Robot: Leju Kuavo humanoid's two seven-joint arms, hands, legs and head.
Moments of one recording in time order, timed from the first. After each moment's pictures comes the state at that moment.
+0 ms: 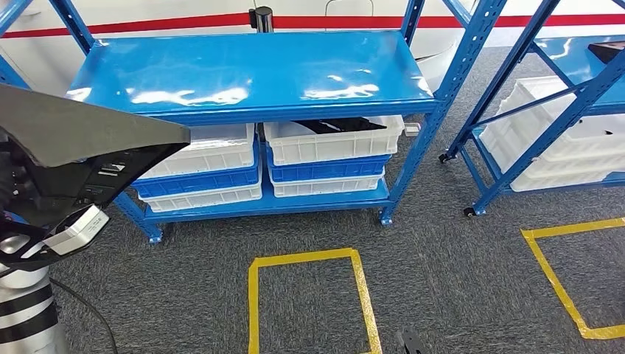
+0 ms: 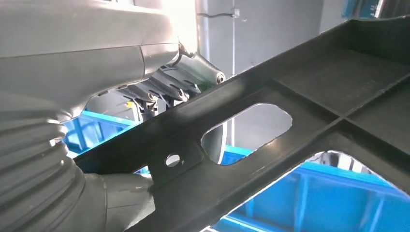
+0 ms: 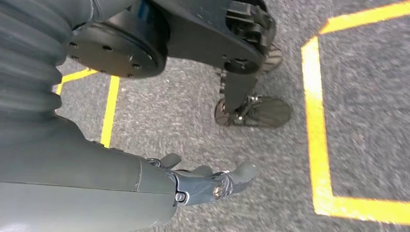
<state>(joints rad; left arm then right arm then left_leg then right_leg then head) -0.33 0.06 0.14 -1.82 -1.15 0.70 -0.70 -0.20 0.10 -1.35 -0.15 1.34 0.08 -0.17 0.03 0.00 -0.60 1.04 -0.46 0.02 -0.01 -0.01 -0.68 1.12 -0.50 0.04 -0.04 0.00</state>
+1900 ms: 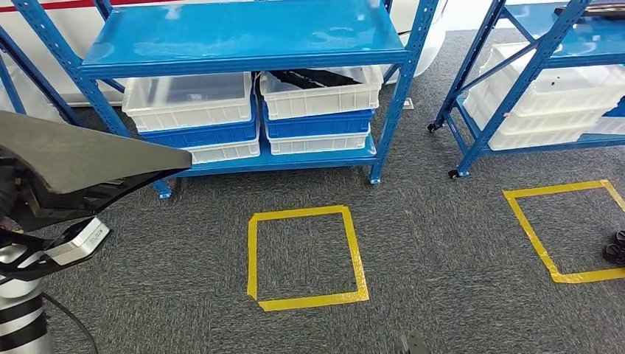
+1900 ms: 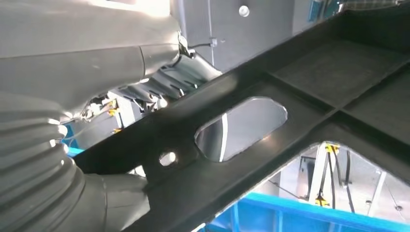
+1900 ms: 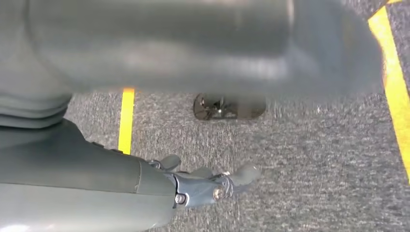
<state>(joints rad) -0.29 0.13 0.13 -1.83 -1.14 0.70 -0.70 -0.18 0.12 -1.38 -0.12 1.33 0.02 -0.30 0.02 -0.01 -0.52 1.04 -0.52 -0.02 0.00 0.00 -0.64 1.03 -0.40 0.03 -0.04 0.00</state>
